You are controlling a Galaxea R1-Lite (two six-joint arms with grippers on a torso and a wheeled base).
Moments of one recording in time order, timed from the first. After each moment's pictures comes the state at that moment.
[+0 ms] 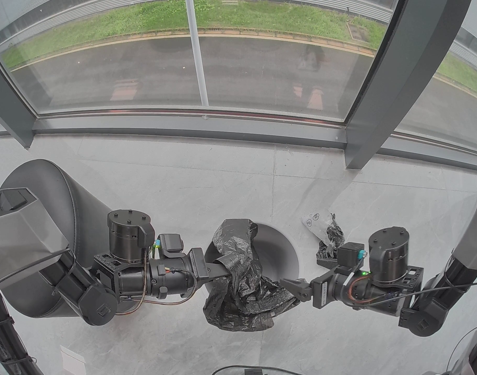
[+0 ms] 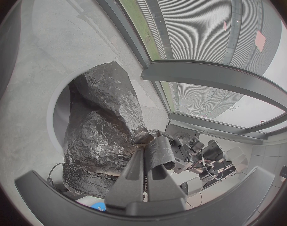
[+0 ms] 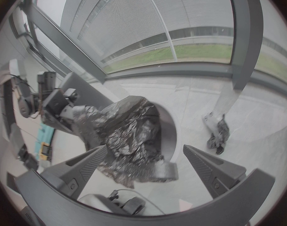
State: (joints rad) left arm -0.49 2.02 -0.60 -1.00 -0.64 -0.91; right arm 0.63 1.95 -0.40 -1.12 0.04 0.22
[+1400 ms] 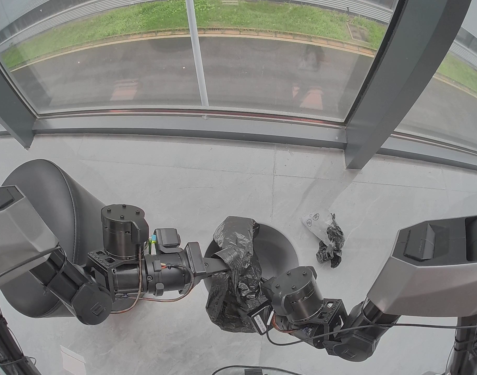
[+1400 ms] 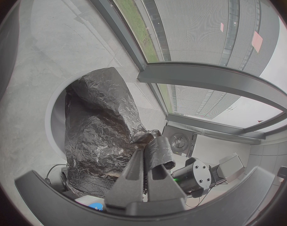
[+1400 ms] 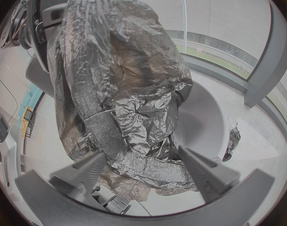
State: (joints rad) left arm -0.49 1.98 -0.60 -1.00 -0.64 -0.93; right arm 0.88 2.25 -0.71 -0.96 -0.28 0.07
